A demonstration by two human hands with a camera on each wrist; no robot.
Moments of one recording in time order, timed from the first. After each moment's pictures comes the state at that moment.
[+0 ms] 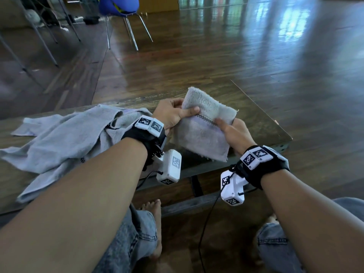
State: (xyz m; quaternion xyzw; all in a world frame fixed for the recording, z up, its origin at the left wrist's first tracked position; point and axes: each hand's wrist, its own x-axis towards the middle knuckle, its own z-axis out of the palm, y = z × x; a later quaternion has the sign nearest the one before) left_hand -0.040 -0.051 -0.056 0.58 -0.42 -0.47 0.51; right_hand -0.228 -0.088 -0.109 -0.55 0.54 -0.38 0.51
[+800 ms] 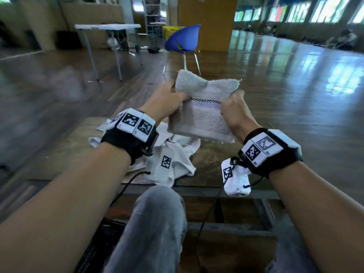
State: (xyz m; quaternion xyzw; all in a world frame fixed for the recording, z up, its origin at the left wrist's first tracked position) left_hand 0.042 0.084 0.103 0.69 -0.45 -0.20 0.52; right_hand -0.106 -0.016 0.077 -0.77 0.43 -0.34 0.34
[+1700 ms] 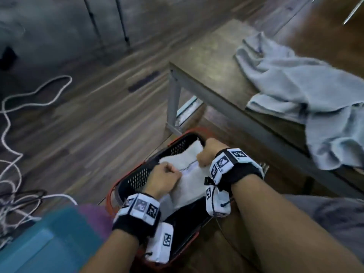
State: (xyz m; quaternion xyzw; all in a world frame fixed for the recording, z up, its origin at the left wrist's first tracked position) left_hand 0.121 0.434 -0.260 0.79 0.08 -0.33 0.52; right_hand 0.135 0.272 -0.173 -0.88 0.28 0.30 0.25
